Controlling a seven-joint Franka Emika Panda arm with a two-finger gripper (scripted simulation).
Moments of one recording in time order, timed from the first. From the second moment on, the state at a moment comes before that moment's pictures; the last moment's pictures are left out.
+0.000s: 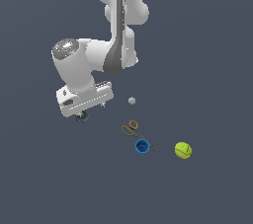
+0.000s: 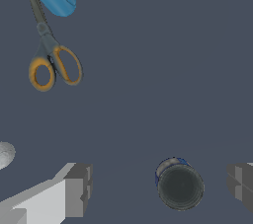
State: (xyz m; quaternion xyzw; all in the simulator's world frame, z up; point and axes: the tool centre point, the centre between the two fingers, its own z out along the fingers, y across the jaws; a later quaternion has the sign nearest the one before) arm 0.003 -0.146 0.148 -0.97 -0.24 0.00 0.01
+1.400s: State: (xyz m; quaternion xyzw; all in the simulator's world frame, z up) arm -0.044 -0.236 0.064 -0.94 -0.35 0.00 0.00
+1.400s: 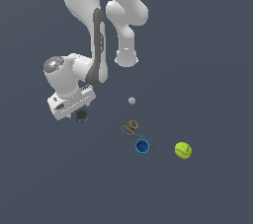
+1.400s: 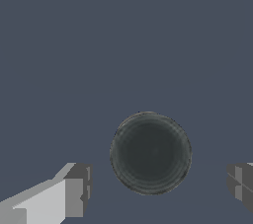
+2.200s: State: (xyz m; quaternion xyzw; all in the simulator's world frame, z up) arm -0.046 -0.236 0.016 -0.94 -0.35 0.00 0.00
